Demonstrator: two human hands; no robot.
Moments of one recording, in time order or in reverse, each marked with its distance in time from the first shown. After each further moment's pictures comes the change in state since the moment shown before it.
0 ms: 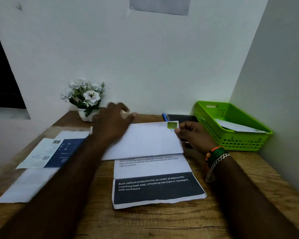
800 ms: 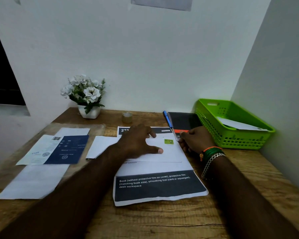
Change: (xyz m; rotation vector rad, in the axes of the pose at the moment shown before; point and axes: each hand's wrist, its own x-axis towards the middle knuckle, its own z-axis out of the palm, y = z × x) left_hand -0.030 0.023 0.057 -0.070 -0.483 0.204; right_hand 0.008 0.024 0.000 -0.412 0.249 0.176
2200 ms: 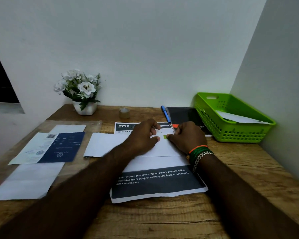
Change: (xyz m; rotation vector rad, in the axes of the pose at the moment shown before) left_hand 0.013 0.011 0.029 -0.334 0.192 0.079; right_hand -0.022 -0.019 0.019 -0.387 0.165 -0.093
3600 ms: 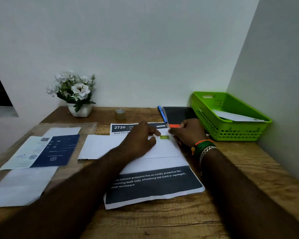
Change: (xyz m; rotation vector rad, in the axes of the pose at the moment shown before) left_hand -0.002 0.002 0.000 0.181 -0.049 0.078; right_hand 0.017 0.012 -0.008 0.350 -0.080 0.069
